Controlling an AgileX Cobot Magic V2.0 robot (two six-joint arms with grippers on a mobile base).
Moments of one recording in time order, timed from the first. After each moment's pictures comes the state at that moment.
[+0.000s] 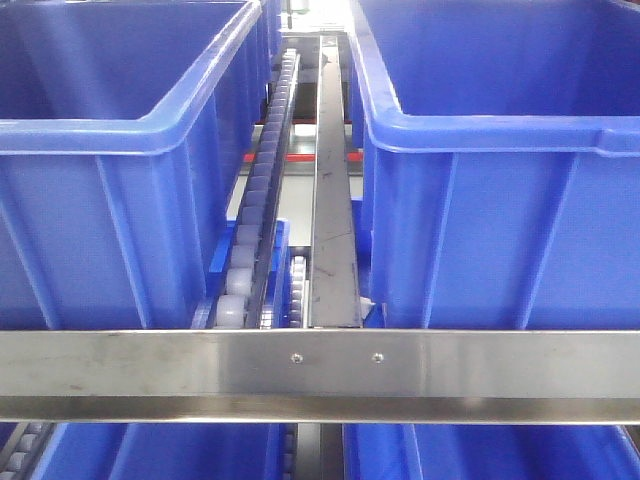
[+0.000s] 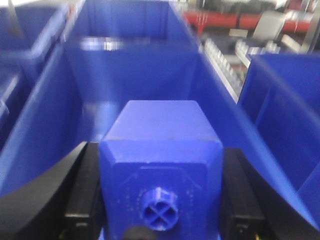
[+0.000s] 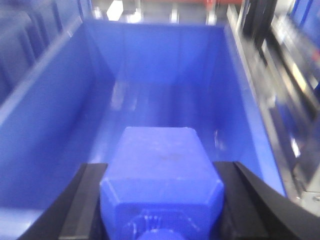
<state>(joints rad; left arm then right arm) -0.12 0.53 -0.66 -0.17 0.38 0.10 0.04 0.57 -0.63 0.05 0.36 -0.01</state>
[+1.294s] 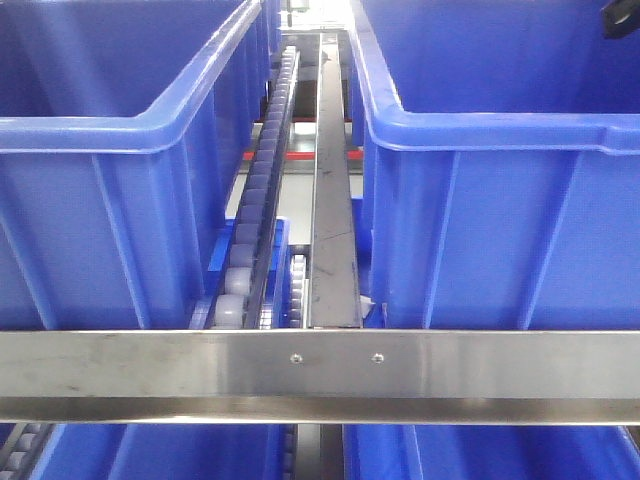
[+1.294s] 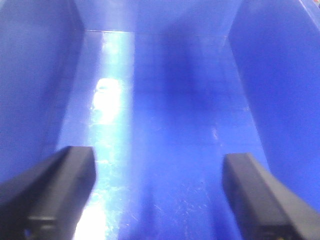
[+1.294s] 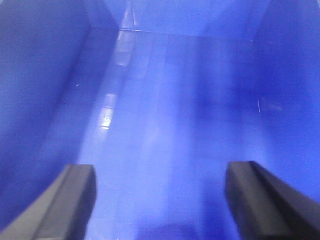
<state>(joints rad) -0.12 1.08 -0.66 -0.17 0.05 0.10 0.10 1.13 -0.73 0.05 0.07 -0.01</state>
